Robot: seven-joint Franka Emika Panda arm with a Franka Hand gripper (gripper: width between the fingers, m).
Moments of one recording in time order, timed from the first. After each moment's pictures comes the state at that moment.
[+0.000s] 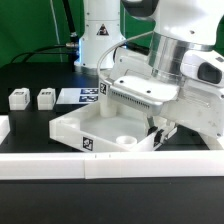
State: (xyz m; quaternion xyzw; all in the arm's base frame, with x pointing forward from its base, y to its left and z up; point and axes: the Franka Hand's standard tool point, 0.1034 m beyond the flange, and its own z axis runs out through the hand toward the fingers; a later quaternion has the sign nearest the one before) arm 0.581 0.055 0.014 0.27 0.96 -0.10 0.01
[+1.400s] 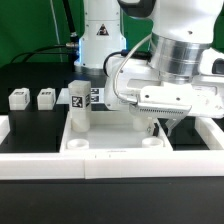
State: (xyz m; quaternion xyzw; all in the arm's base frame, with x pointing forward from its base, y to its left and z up) arm 0.568 0.077 0.013 -0.01 1.00 -0.07 -0.04
